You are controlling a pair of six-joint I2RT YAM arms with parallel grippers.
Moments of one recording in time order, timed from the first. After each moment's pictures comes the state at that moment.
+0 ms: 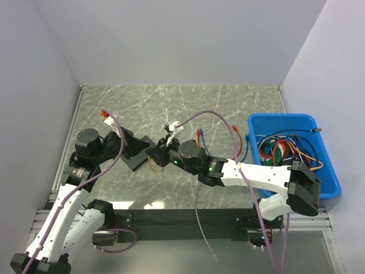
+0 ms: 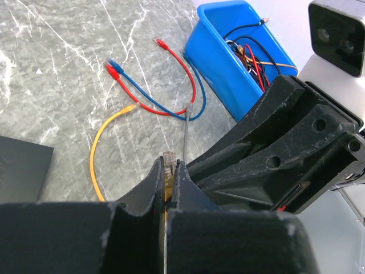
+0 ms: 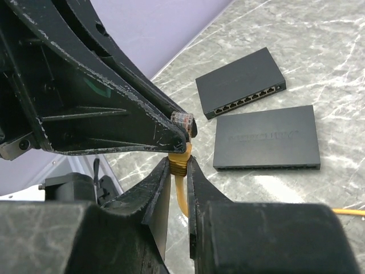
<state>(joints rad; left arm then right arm) -0.25 0.68 0.73 -0.26 0.65 -0.44 1.18 1.41 0.96 0.33 0.22 0.46</state>
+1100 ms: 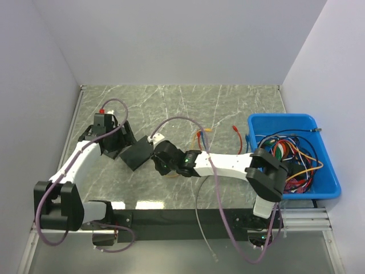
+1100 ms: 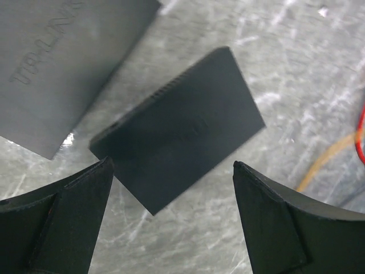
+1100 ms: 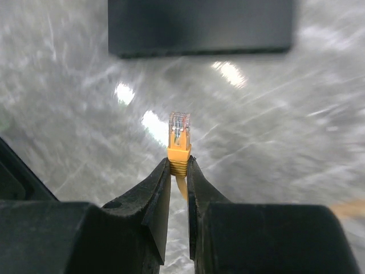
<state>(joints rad) -0.09 1.24 0.84 -0.49 0.14 -0.41 1.13 1.72 1.15 -0.15 0.18 0.38</state>
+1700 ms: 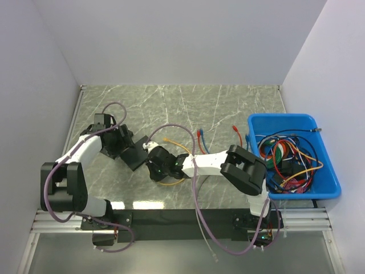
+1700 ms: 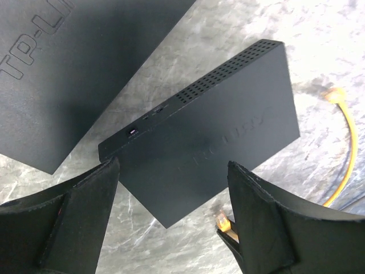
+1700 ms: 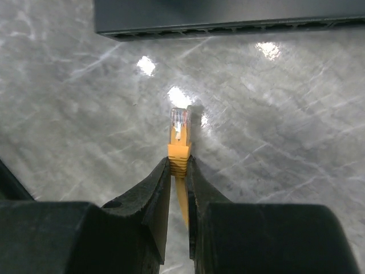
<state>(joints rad) 0.00 1.41 0.85 -0.48 0.22 -0.42 1.12 1.95 1.18 -0.04 0.01 0.46</state>
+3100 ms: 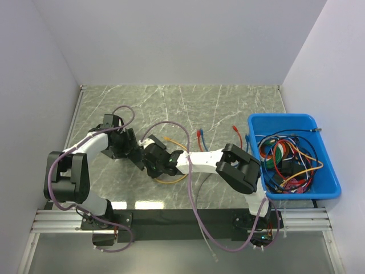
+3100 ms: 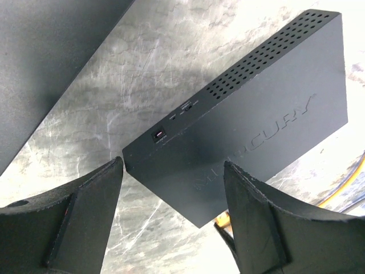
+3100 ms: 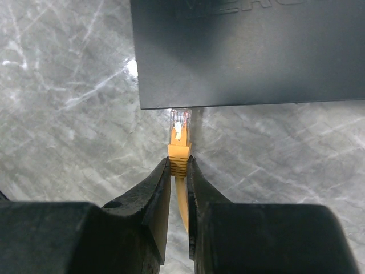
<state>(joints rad) -0.08 1.52 0.86 -0.49 0.22 -0.42 1.13 2.02 1.31 -0.14 0.07 0.45</state>
